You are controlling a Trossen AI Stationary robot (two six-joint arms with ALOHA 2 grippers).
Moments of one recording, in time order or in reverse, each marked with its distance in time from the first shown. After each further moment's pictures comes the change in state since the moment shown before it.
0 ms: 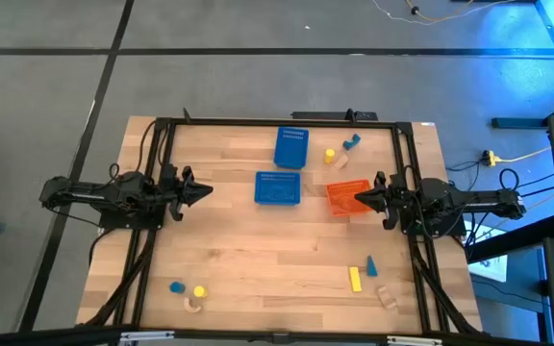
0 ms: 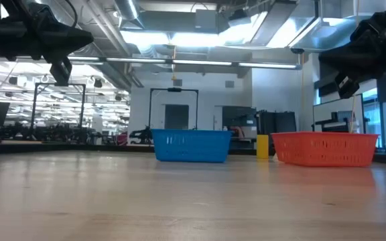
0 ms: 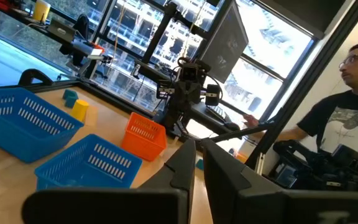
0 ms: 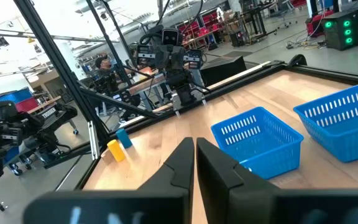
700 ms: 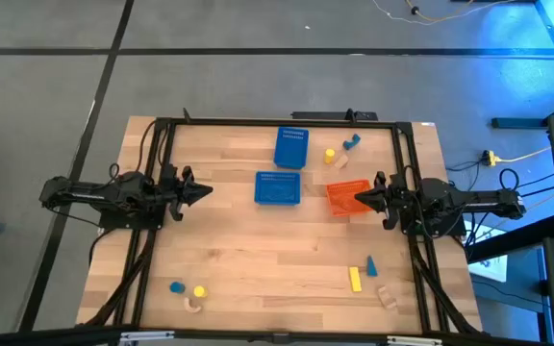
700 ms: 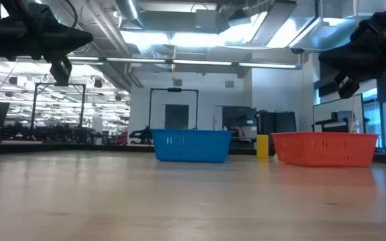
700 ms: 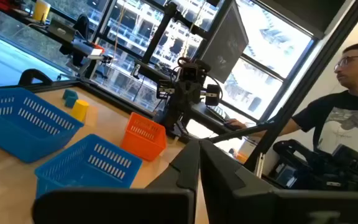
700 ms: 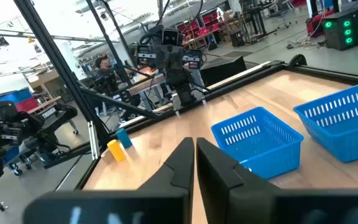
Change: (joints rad) left arm 0.000 0.000 0.000 0.000 0.000 0.000; right arm 0.000 0.000 0.000 0.000 0.000 0.000
